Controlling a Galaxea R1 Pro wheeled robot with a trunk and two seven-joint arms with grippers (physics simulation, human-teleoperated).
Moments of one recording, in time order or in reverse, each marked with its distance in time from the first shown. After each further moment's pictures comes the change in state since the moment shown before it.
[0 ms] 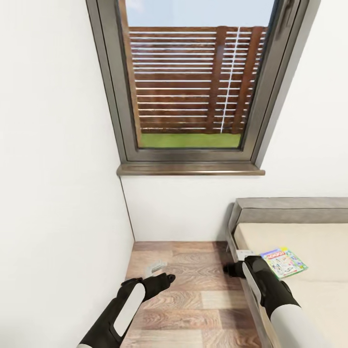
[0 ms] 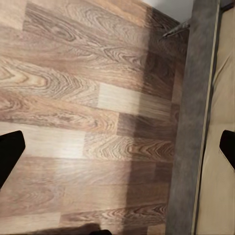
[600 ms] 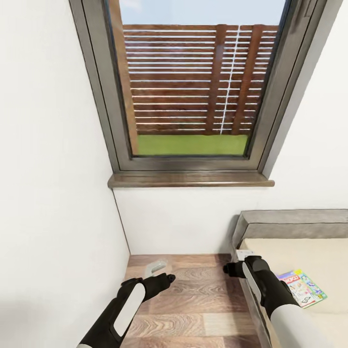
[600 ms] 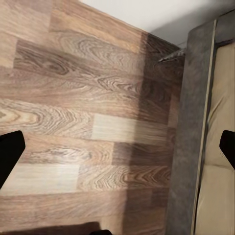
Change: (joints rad) left arm 0.000 0.000 0.000 0.000 0.000 0.000 0.001; right arm 0.000 0.000 -0.001 0.000 0.000 0.001 0.000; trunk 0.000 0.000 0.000
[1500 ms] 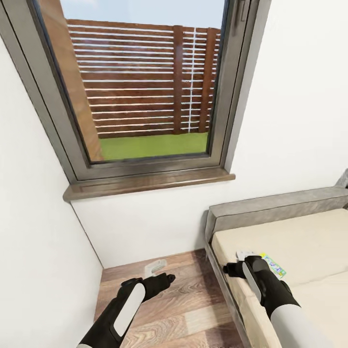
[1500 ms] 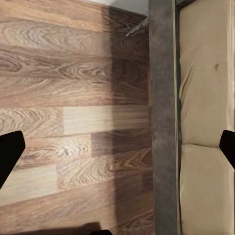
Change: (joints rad) left arm 0.000 0.000 0.000 0.000 0.000 0.000 0.001; right arm 0.000 0.000 -0.001 0.000 0.000 0.003 0.000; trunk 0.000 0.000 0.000
